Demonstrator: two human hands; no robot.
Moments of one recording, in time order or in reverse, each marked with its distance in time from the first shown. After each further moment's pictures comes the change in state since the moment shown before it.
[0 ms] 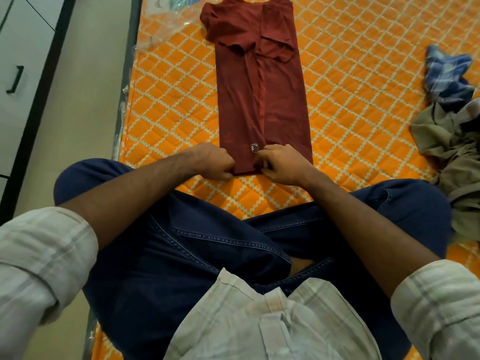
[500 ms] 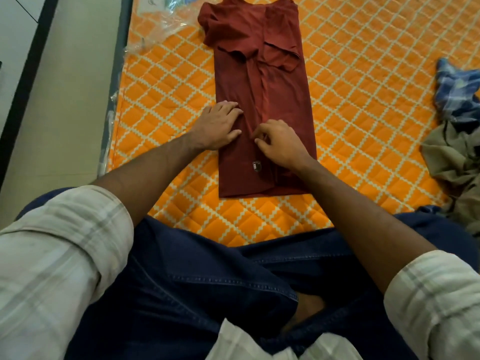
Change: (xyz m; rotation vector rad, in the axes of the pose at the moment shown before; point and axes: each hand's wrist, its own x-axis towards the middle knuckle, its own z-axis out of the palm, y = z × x) left_hand 0.097 -0.095 0.000 -0.279 0.545 -0.244; right_hand 0.091 0.033 -0.020 0.115 0.221 0.181
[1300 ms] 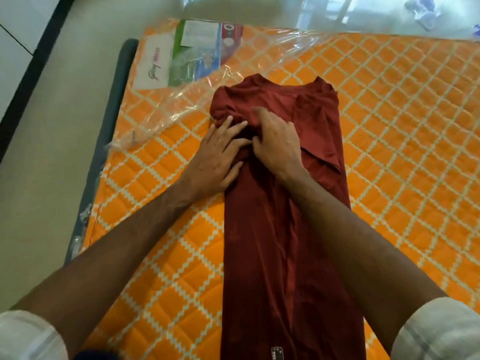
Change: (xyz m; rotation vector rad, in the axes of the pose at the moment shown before) left_hand 0.175 -0.149 -0.014 -0.210 0.446 0.103; right_hand 0.334 0.038 -0.015 -0.068 0.295 0.008
